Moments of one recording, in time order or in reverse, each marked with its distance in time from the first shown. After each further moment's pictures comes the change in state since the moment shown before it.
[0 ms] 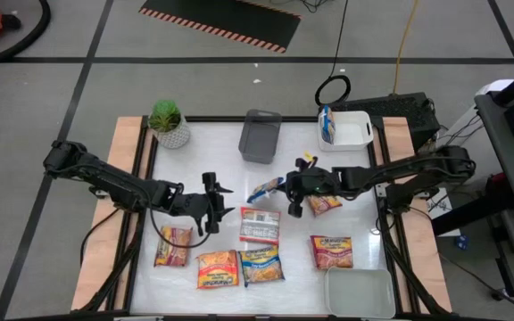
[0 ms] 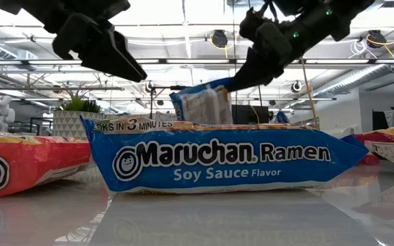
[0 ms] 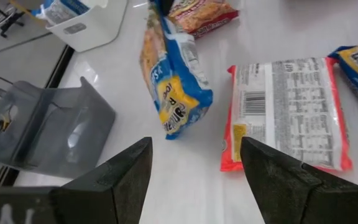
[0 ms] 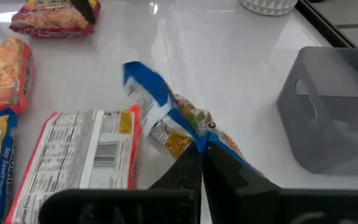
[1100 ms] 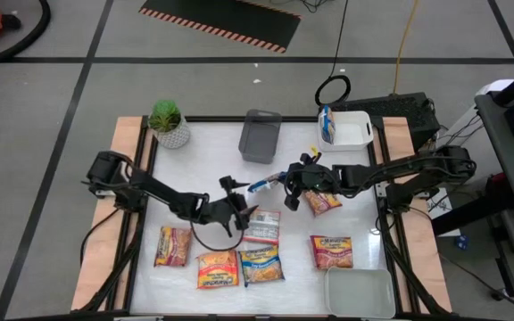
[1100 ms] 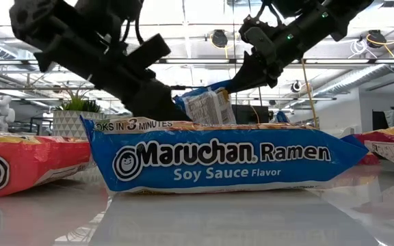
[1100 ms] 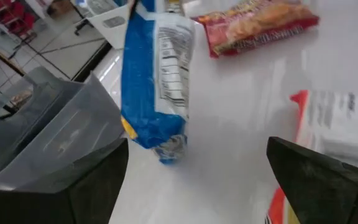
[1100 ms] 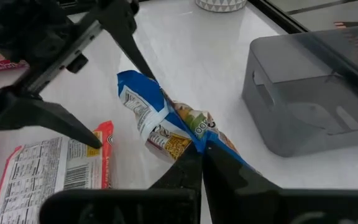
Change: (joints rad) left arm 0.060 0.474 0.000 0.617 -0.202 -0.039; right arm -0.026 -0.001 0.000 0.002 0.100 0.133
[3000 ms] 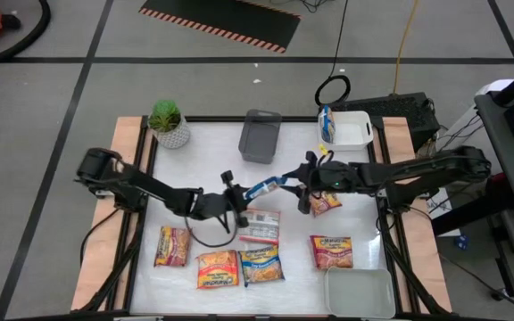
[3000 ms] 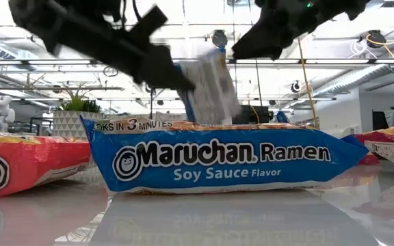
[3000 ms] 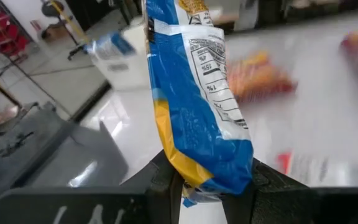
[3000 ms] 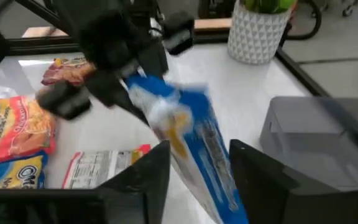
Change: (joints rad) left arm 0.006 -0.126 0.000 0.052 0.073 0.060; right arm 0.058 -0.195 0.001 -0.045 -0.068 -0.136
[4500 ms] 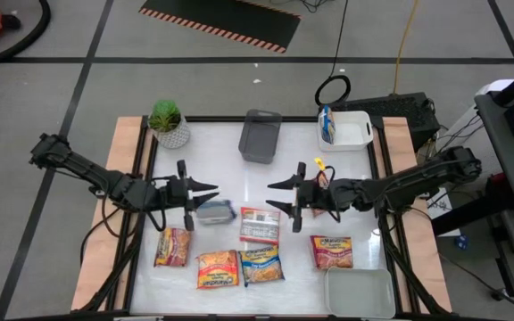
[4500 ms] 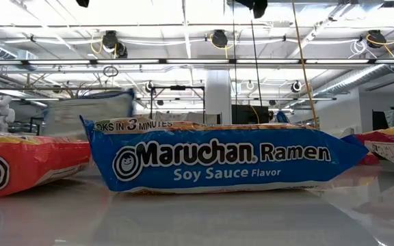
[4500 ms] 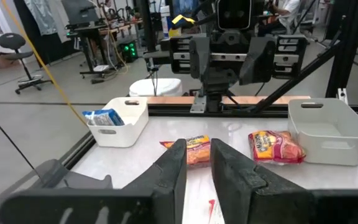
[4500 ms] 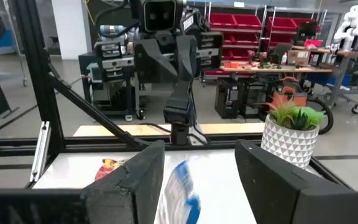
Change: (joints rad) left arm -0.220 -0.704 0.000 -0.494 -0.027 -0.096; right arm 0.174 0.134 0.056 0.491 0.121 -0.074
